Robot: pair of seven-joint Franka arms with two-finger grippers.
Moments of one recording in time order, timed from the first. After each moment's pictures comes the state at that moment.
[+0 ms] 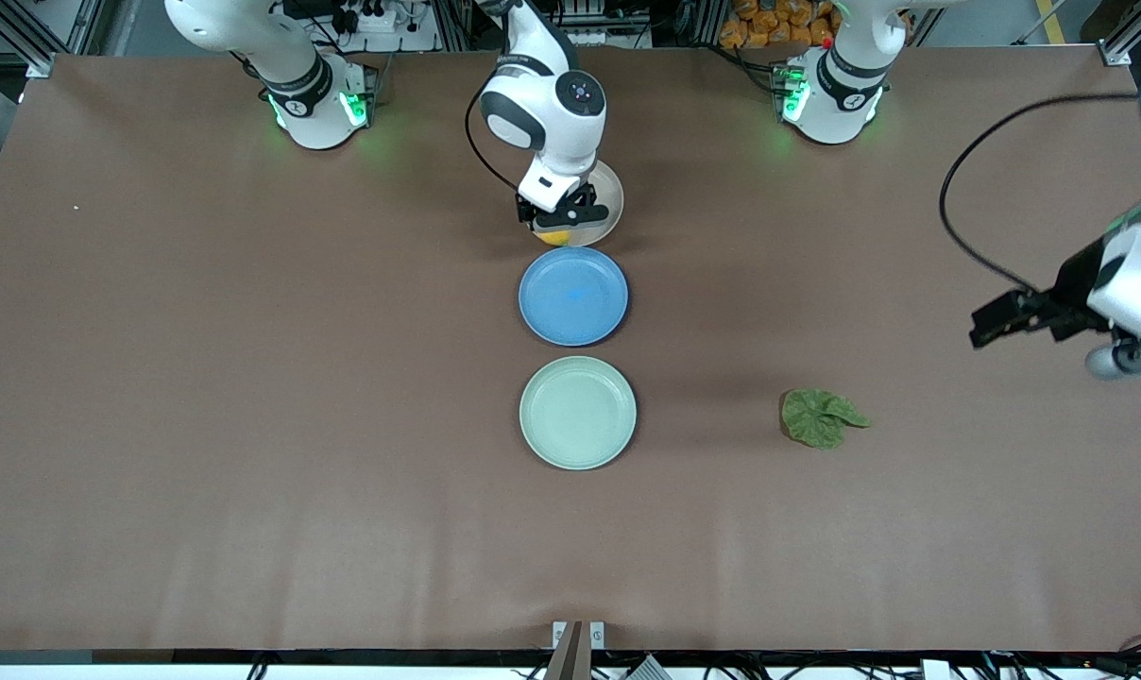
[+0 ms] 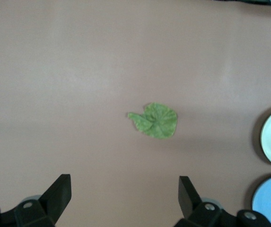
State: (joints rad) left arm -0.01 0.18 -0.07 -1.46 0.00 1.70 -0.16; right arm 1.12 0.44 -0.06 -2.03 -0.06 2.32 0.90
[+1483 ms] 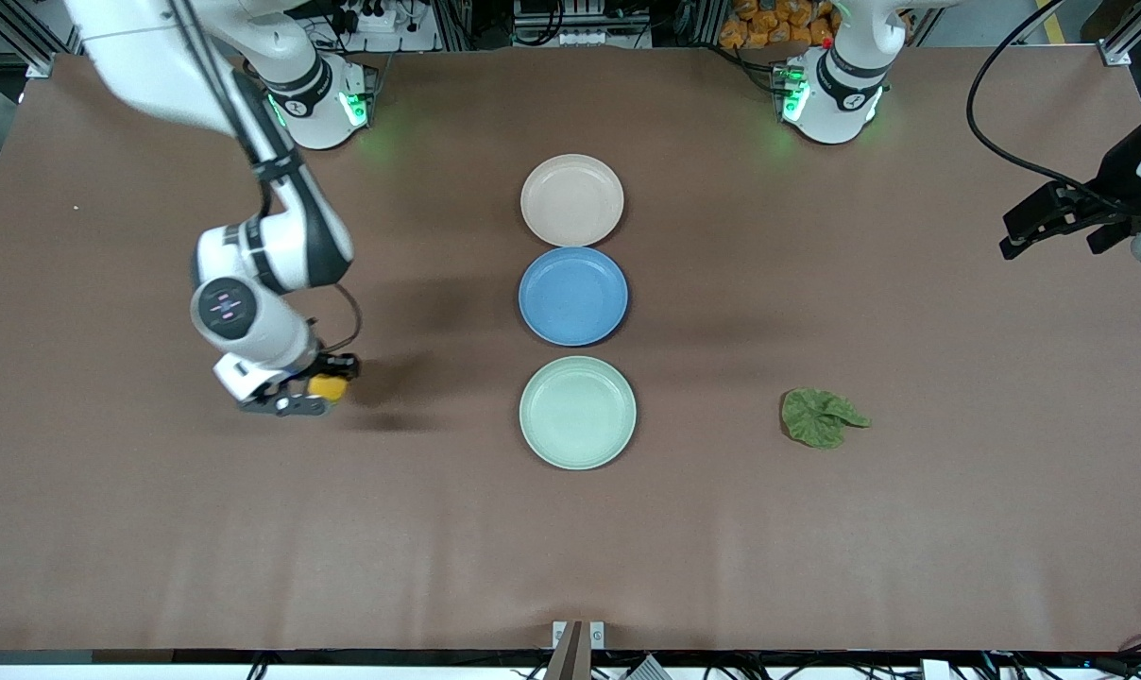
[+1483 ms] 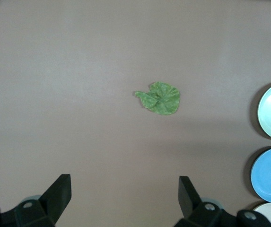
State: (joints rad) left arm 0.00 -0.02 -0.07 -1.56 0.00 1.60 -0.13; right arm 0.26 0.43 -0.07 -1.97 -0.06 2.32 0.27
